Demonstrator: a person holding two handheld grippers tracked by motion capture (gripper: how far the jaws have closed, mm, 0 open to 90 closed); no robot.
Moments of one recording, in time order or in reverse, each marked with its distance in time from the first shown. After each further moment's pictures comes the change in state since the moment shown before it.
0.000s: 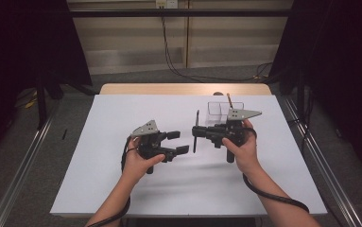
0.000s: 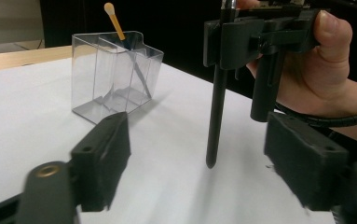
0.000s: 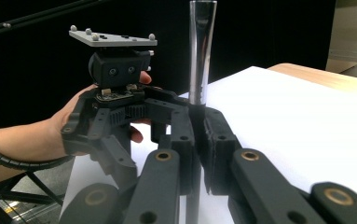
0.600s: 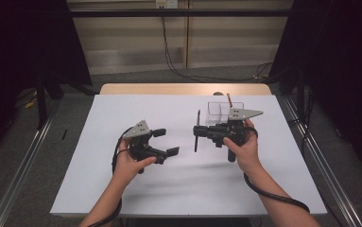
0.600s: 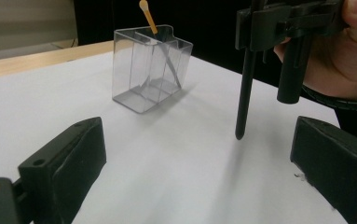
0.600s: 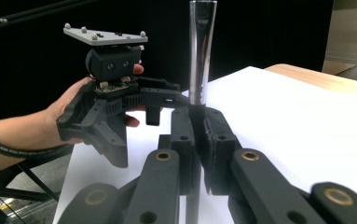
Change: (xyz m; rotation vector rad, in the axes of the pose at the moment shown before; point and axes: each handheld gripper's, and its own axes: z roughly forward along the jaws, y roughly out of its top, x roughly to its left) left arm 0.005 -0.002 -0.024 0.030 0.104 0.040; right arm -0.001 0.001 -0.003 0.006 -0.008 -0.017
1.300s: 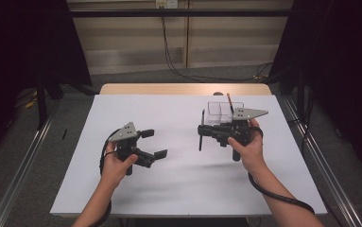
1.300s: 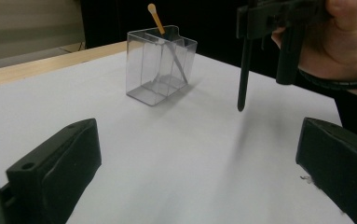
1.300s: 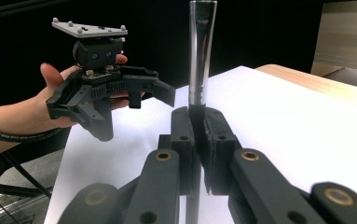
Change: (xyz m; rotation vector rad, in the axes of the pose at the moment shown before) left arm 0.004 -0.002 -0.034 0.004 0.016 0.049; right arm -0.001 0.003 -0.012 0.009 -0.028 -0.029
